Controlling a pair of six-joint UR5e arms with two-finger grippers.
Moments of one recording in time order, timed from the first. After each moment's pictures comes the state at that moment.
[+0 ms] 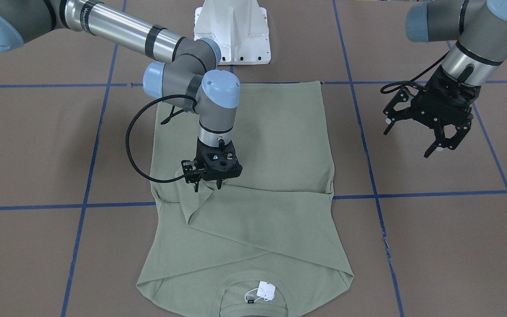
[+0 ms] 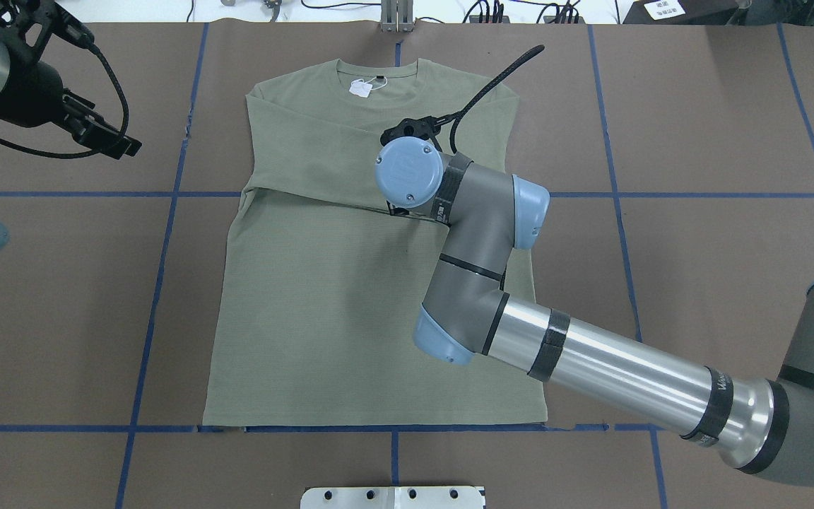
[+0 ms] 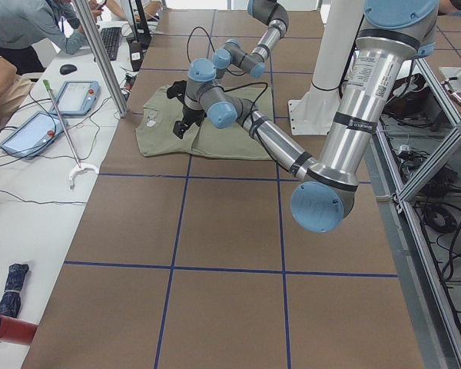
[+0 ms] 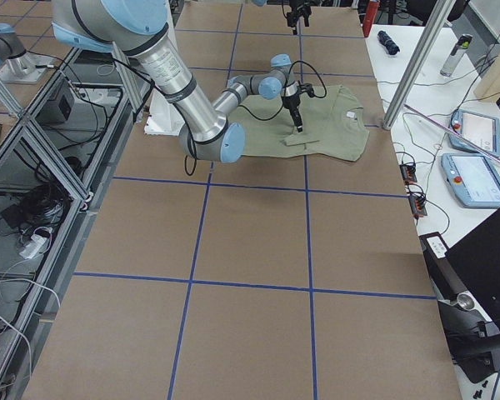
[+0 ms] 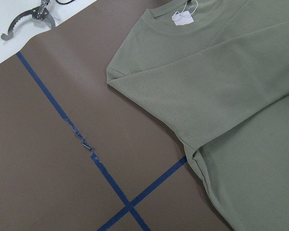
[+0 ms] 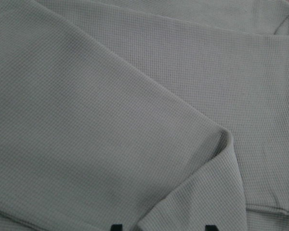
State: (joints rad) left arm -1.03 -1.87 -1.92 -1.81 -2.13 -0.25; right arm 0.53 -0.69 1.28 -1.49 1.53 0.95
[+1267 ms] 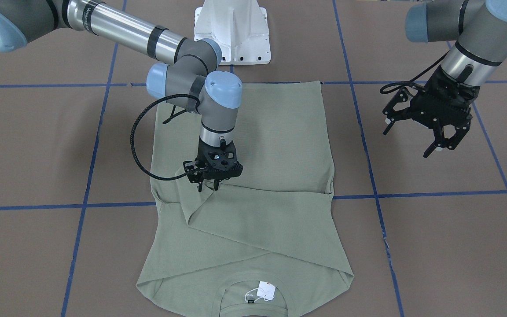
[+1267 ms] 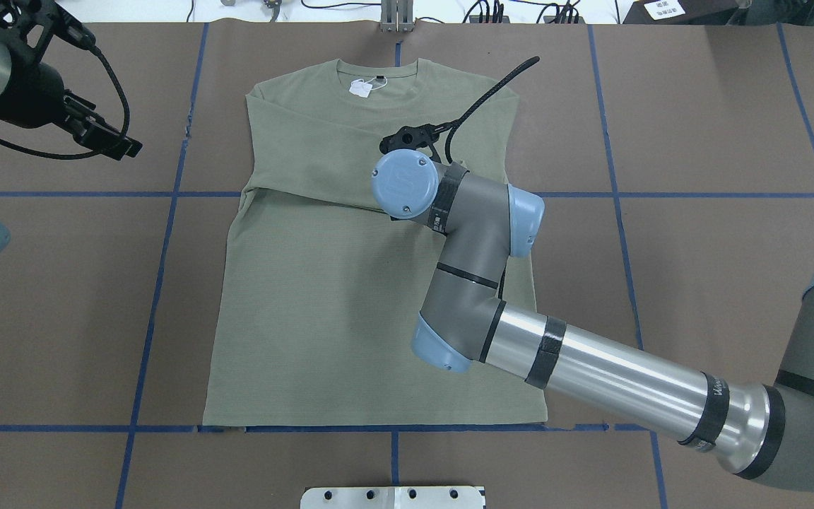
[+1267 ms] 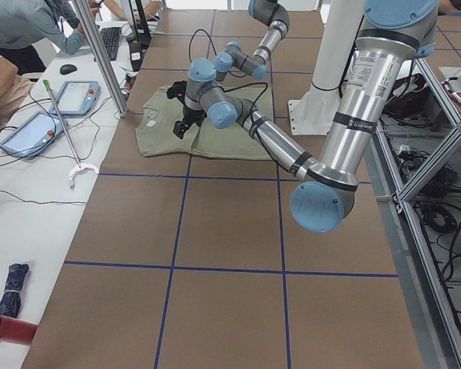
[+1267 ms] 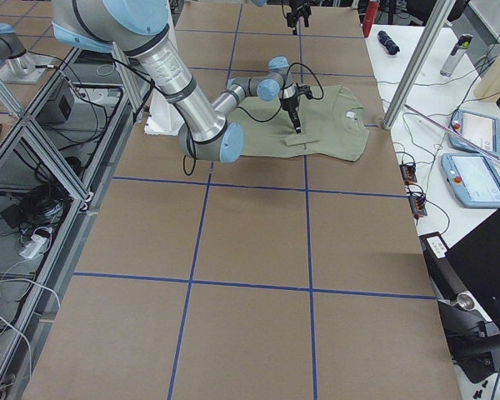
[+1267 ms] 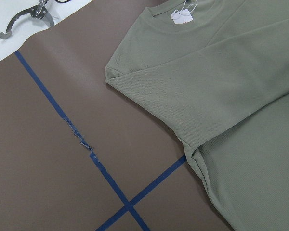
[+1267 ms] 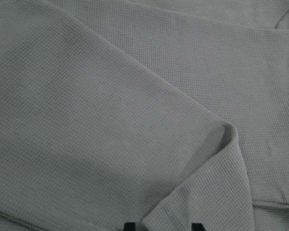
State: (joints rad) left arm -1.03 -1.87 -1.91 -1.81 -2.13 -0.25; right arm 0.51 -0.69 1.27 -1.49 1.50 0.97
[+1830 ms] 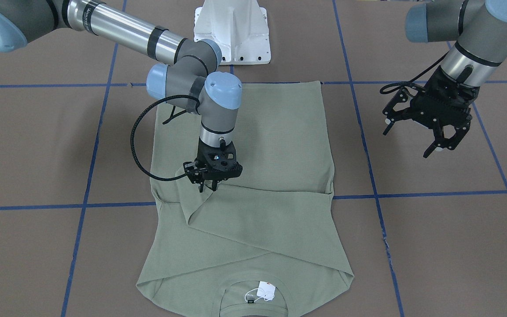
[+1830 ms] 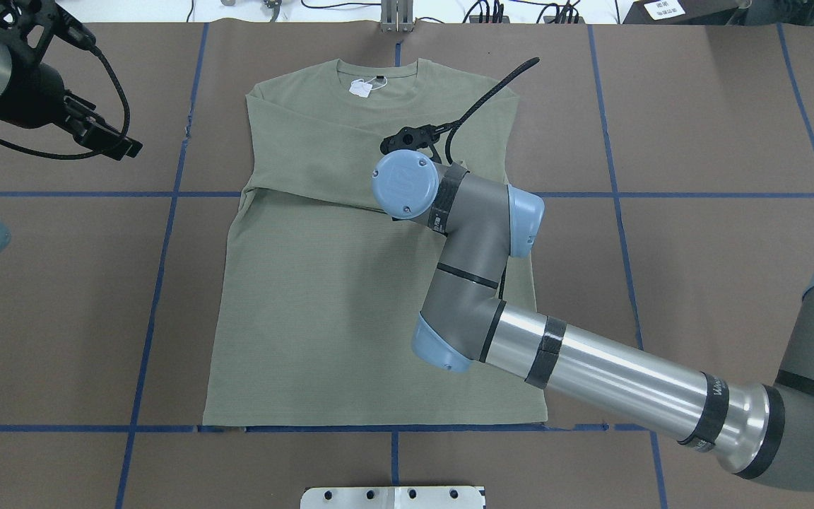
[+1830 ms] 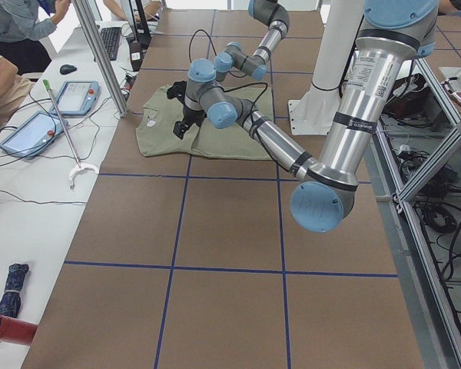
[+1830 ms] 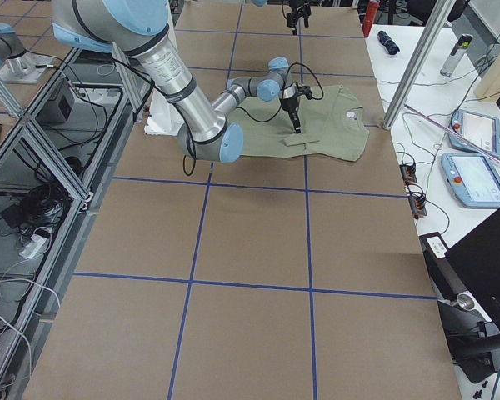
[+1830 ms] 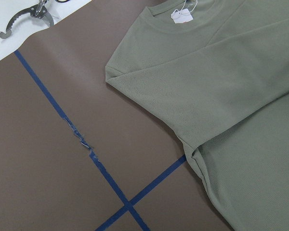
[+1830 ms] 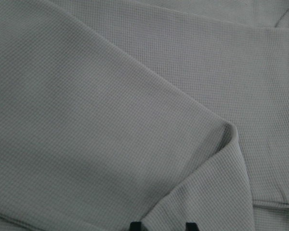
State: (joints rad) left arm -1.03 -1.87 -1.91 -1.81 -2.13 -0.25; right arm 0.51 -0.69 1.26 -1.49 1.50 0.97
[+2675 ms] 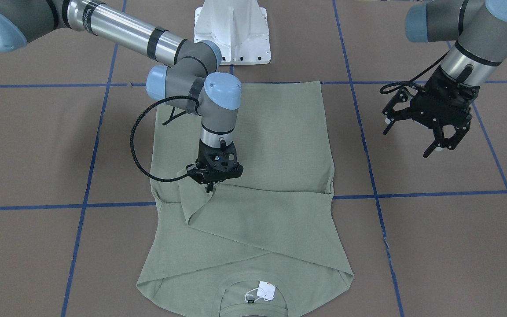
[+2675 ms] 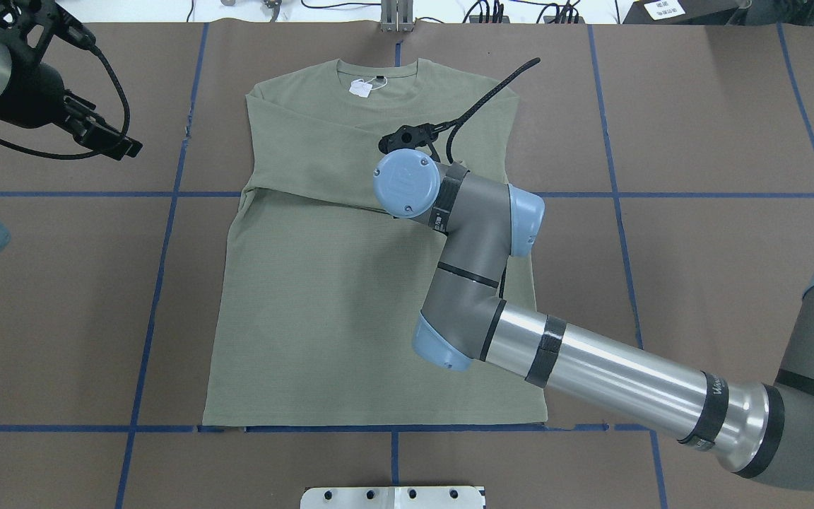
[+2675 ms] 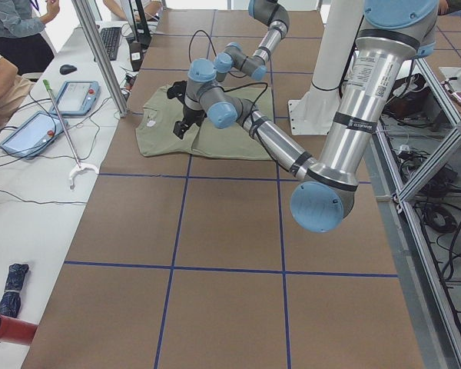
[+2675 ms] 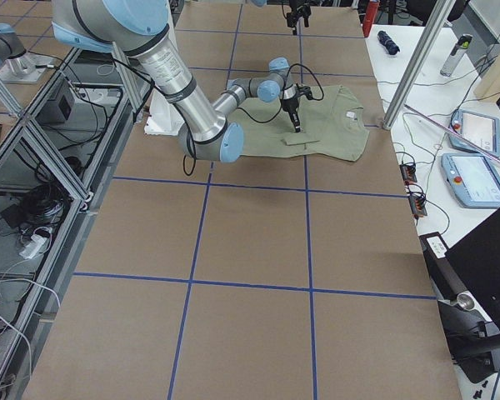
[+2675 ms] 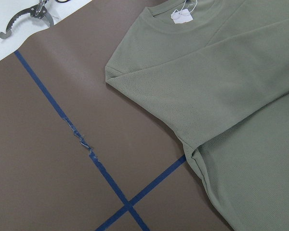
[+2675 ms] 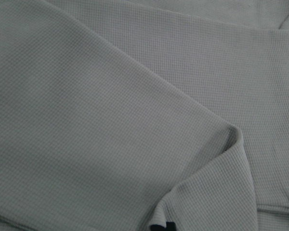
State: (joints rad) left arm -1.03 -1.87 -1.91 -1.81 -2.13 -0.25; right arm 0.52 -0.69 1.26 -1.45 1.50 0.97
